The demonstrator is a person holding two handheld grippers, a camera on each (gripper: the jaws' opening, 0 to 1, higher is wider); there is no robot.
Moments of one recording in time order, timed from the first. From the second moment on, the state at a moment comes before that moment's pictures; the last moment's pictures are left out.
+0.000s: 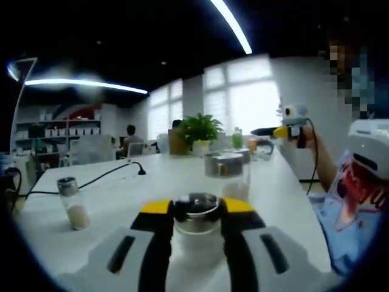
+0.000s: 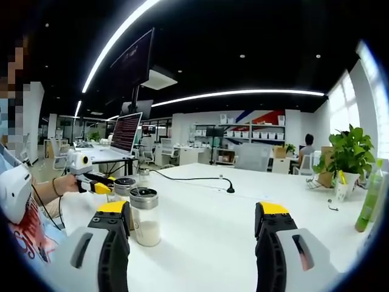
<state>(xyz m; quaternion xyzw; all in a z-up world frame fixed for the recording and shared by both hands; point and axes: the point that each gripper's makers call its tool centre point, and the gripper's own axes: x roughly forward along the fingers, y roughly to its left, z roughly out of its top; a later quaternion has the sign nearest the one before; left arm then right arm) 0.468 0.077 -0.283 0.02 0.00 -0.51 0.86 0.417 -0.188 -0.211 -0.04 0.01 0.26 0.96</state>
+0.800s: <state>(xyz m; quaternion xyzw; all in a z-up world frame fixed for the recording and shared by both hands) 0.465 0.074 -0.283 0.01 0.00 -0.57 0.82 0.417 -0.185 -0.214 -0.04 0.02 0.27 0.96</state>
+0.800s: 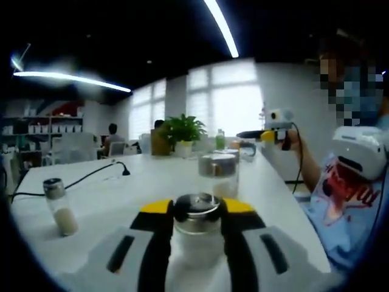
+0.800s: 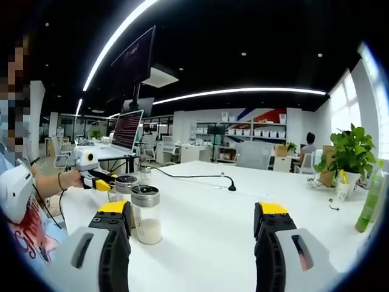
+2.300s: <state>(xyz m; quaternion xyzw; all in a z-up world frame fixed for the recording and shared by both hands) 0.433 0.089 -0.255 0.01 0.01 -0.51 0.86 0.419 -0.186 -0.218 -0.05 0.03 0.26 0.96</state>
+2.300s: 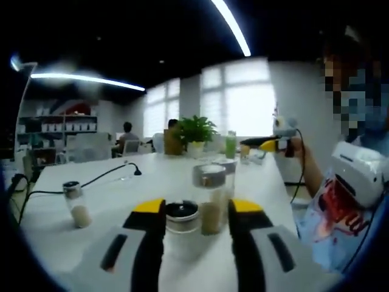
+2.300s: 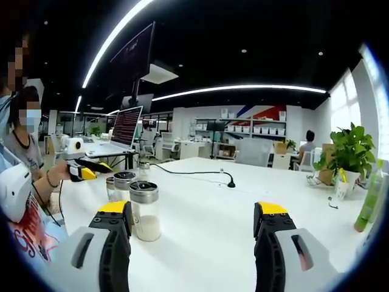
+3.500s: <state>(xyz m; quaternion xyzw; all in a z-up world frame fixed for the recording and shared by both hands) 0.450 0.124 -0.240 0.00 -0.02 -0.32 0.95 0.419 -0.186 -0.213 -0.05 0.02 0.26 0.96</state>
